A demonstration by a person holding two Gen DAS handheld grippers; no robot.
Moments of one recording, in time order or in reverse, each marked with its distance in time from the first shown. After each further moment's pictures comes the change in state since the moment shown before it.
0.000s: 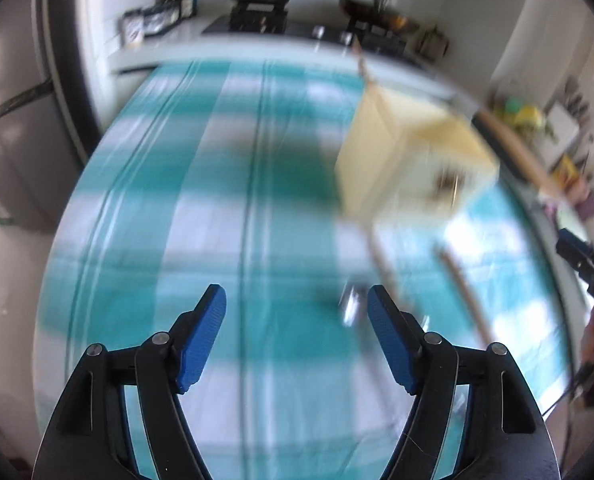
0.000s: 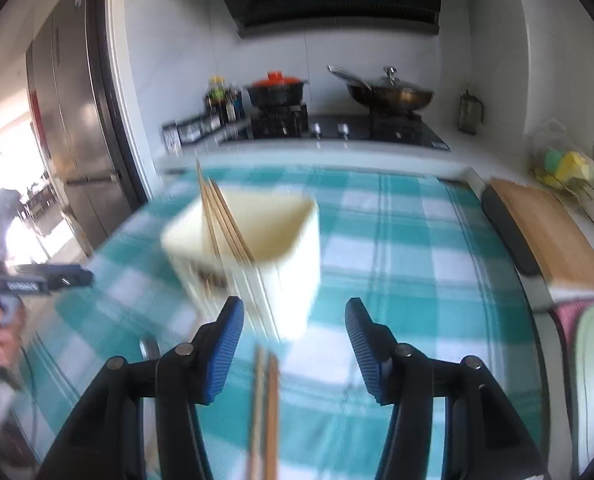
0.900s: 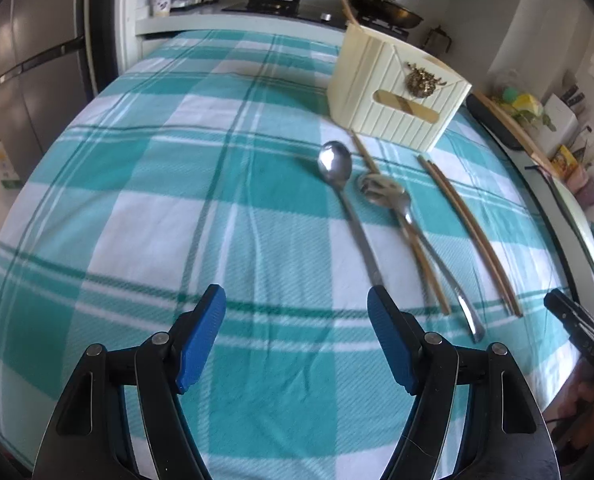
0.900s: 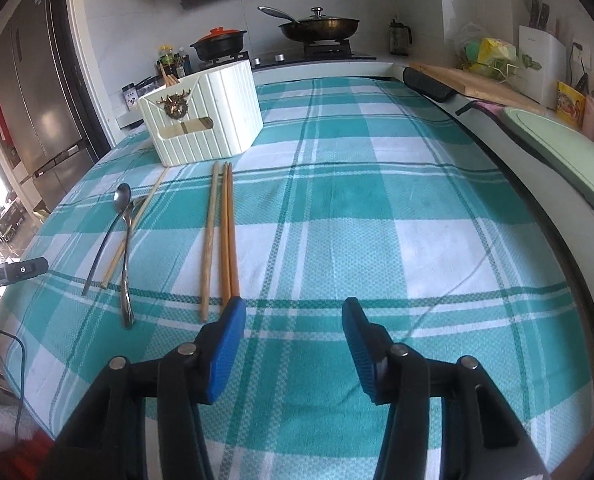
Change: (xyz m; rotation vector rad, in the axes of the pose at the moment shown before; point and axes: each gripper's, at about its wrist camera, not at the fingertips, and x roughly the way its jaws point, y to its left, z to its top) left arm -0.002 -0.032 -0.112 -0.068 -0.059 0.003; right arm -0.046 -0.004 -0.171 0.194 0.059 -0.078
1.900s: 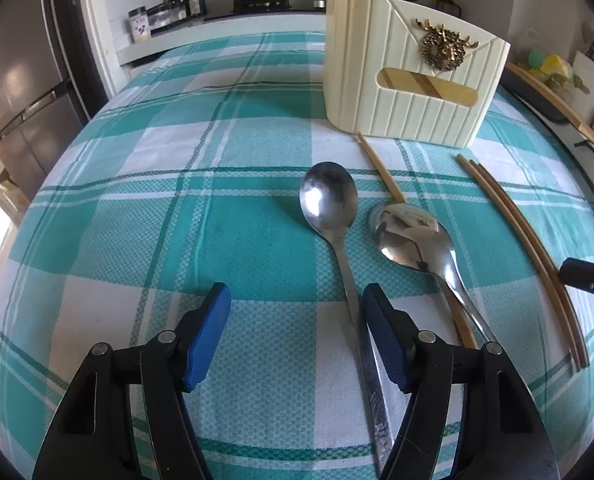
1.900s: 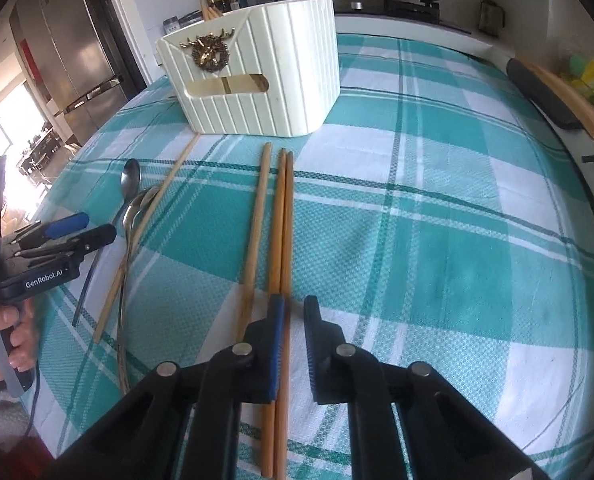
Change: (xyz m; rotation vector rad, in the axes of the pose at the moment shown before) left arm 0.076 -0.033 0.037 0.112 -0.005 0.172; right arm 0.104 0.039 0.075 -0.150 0.254 0.152
